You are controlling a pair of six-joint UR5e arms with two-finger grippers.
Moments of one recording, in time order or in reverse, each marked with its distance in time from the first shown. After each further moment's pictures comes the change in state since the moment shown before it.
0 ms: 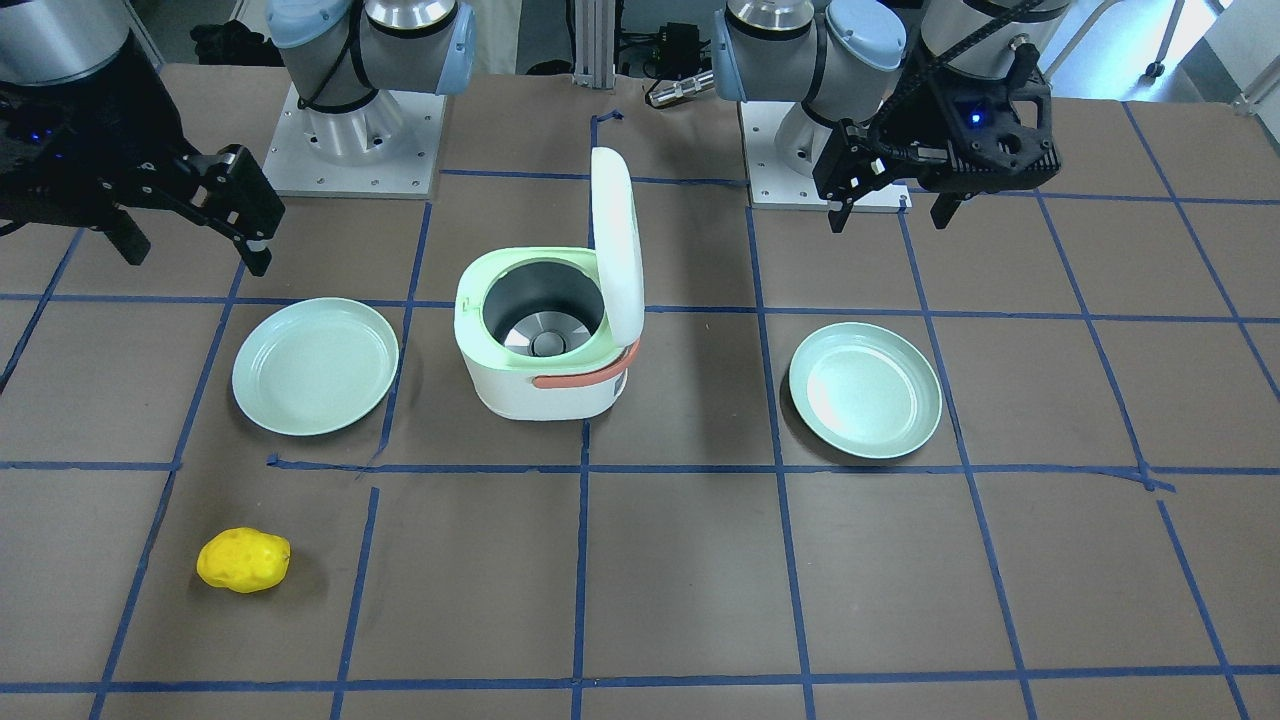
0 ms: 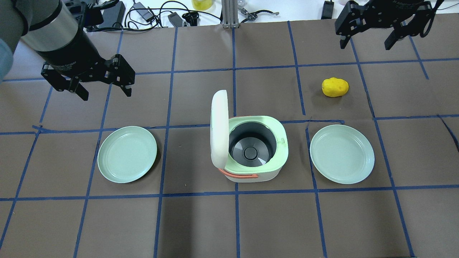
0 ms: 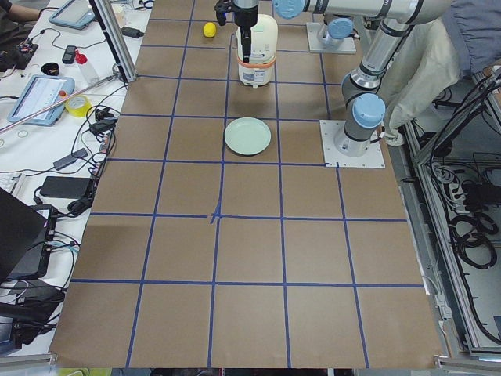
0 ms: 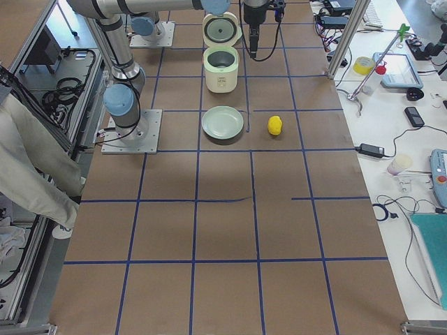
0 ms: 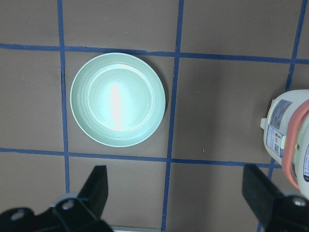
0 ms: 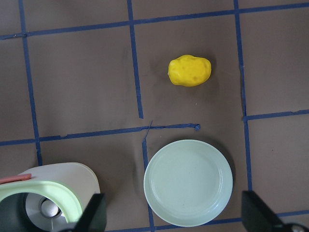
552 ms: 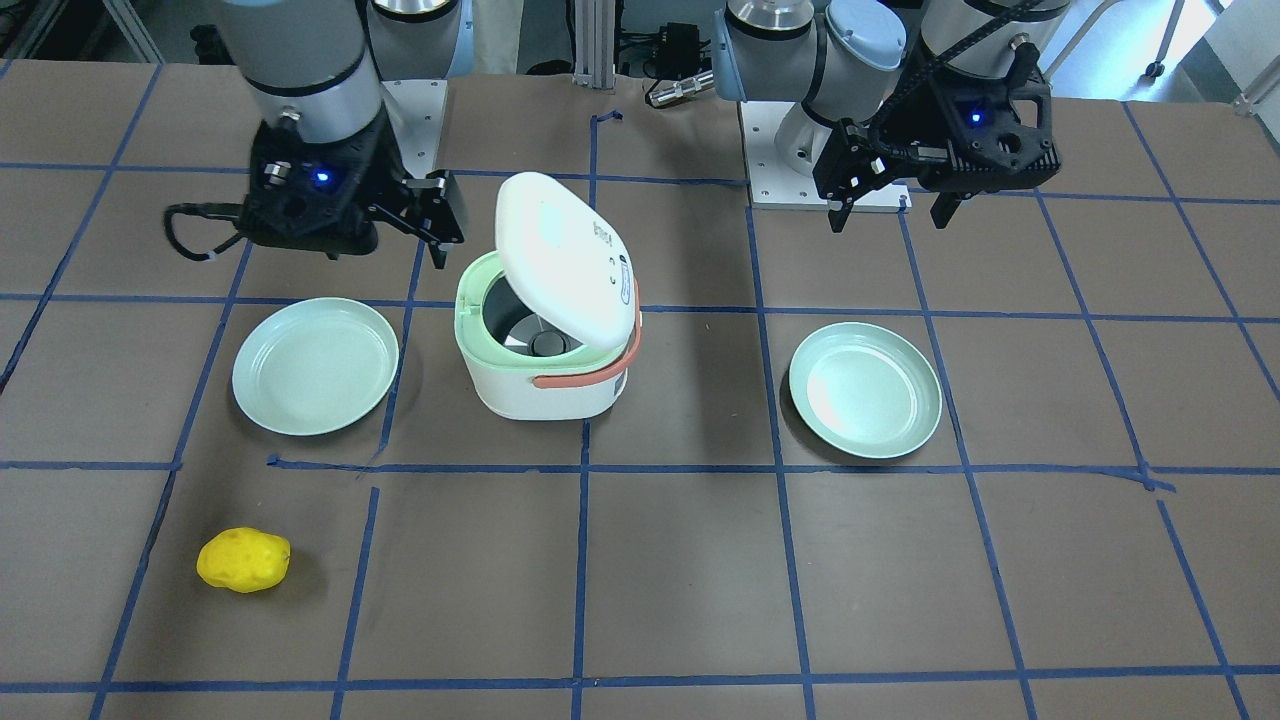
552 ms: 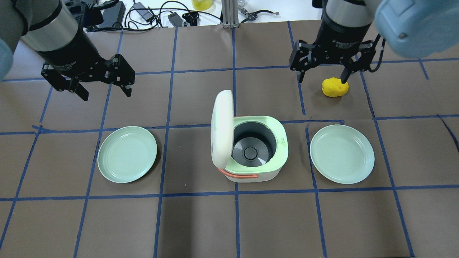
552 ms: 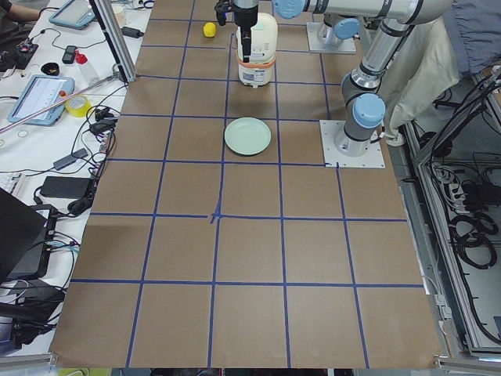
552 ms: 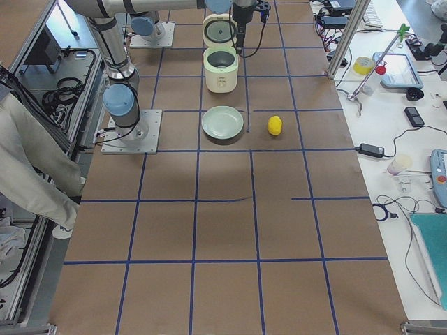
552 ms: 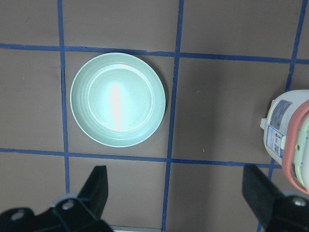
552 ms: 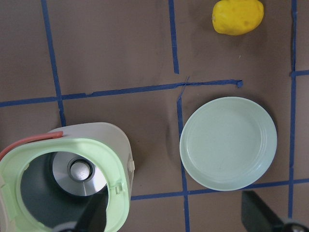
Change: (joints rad) left arm 0.000 0.000 0.000 0.000 0.000 0.000; right arm 0.137 0.002 0.058 0.047 -0.001 0.144
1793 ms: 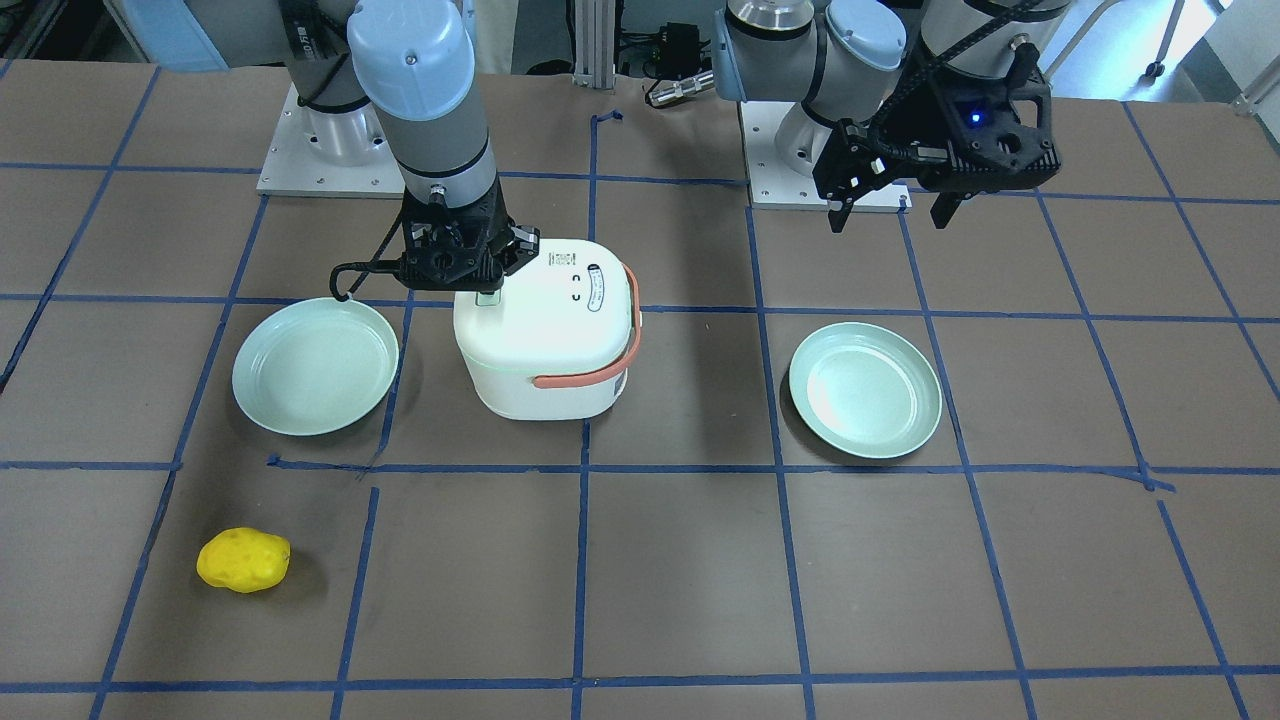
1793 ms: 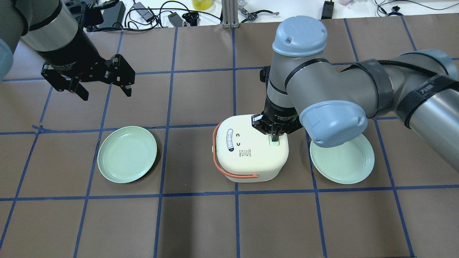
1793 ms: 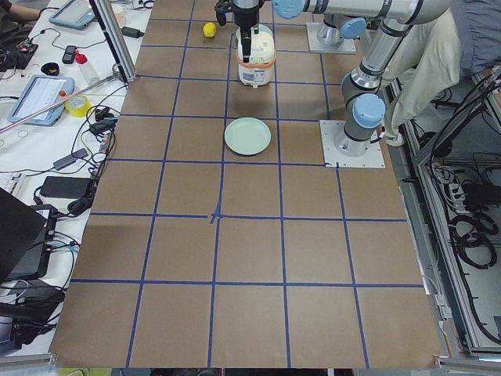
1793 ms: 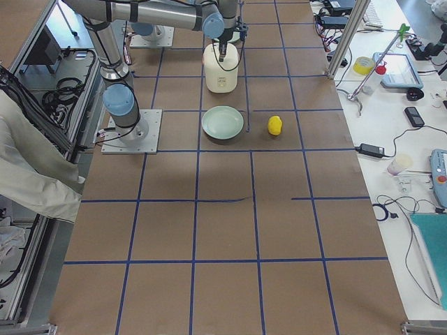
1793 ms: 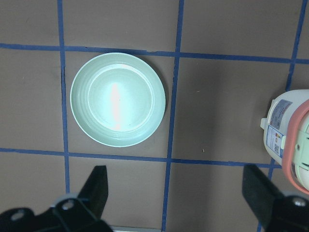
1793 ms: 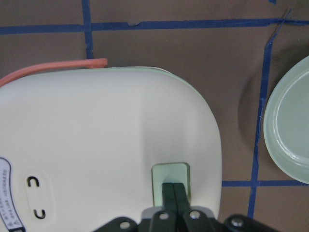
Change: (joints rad) left arm 0.000 0.000 0.000 0.000 0.000 0.000; right arm 0.222 0.012 0.359 -0.291 0.057 0.130
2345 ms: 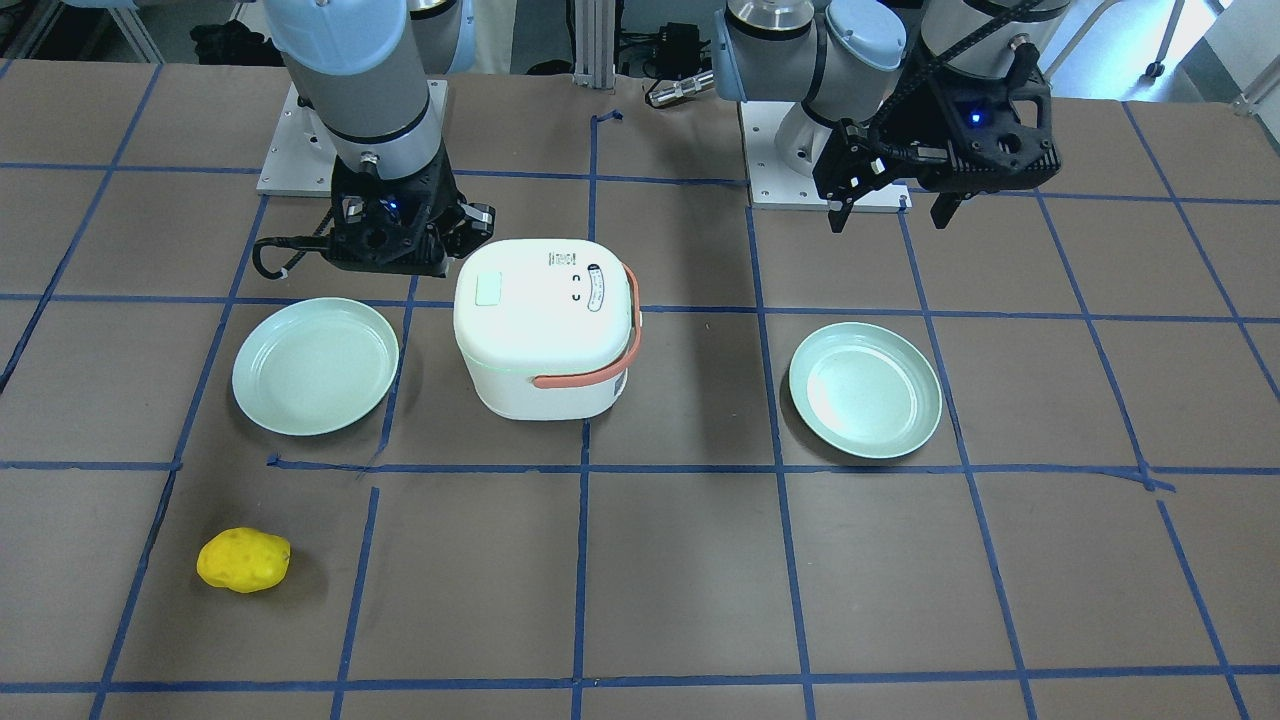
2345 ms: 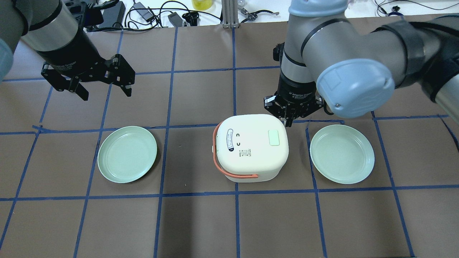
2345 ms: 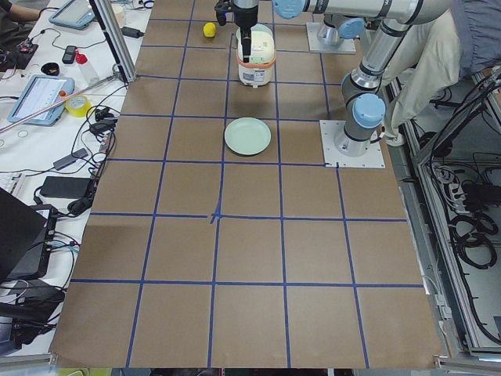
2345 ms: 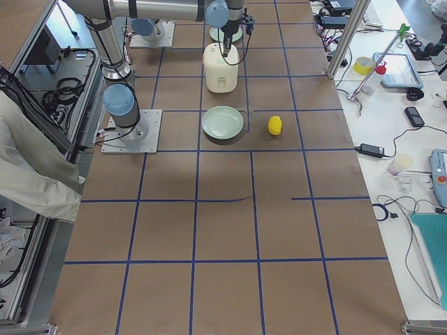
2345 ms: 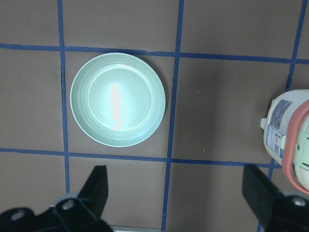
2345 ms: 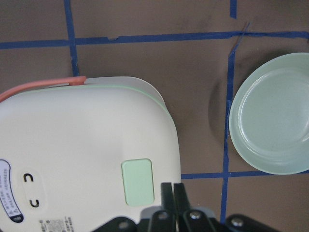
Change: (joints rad) left arm 0.000 0.000 0.000 0.000 0.000 0.000; right arm -0.037 -0.005 -0.104 0.132 -0.039 -0.012
